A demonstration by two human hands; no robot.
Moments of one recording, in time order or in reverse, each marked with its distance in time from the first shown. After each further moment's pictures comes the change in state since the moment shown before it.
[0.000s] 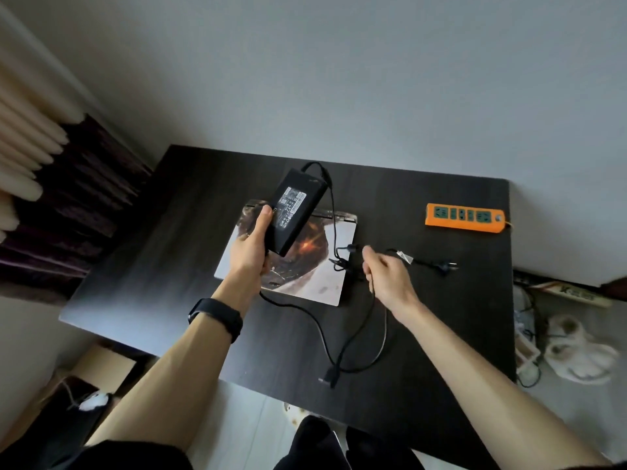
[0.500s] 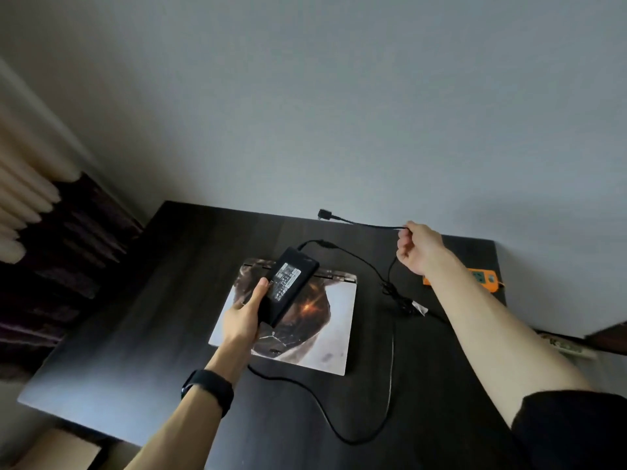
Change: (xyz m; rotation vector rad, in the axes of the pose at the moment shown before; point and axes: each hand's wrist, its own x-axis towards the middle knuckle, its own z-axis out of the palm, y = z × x) left_hand 0.046 0.000 -0.027 -0.015 -0.026 -0.038; right_hand 0.135 -0.115 -0.069 0.797 0.216 0.358
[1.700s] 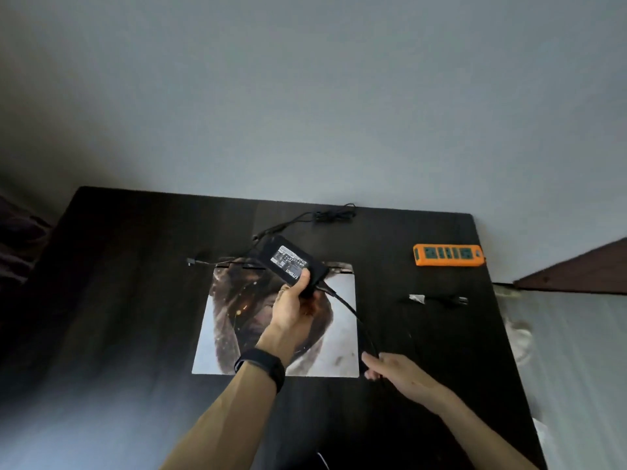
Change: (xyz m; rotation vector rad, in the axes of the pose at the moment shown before) left_hand 0.136 -0.025 0.064 -0.453 -0.524 -0.402; right_hand -0.054 0.202 -0.019 -1.126 -0.110 0.234
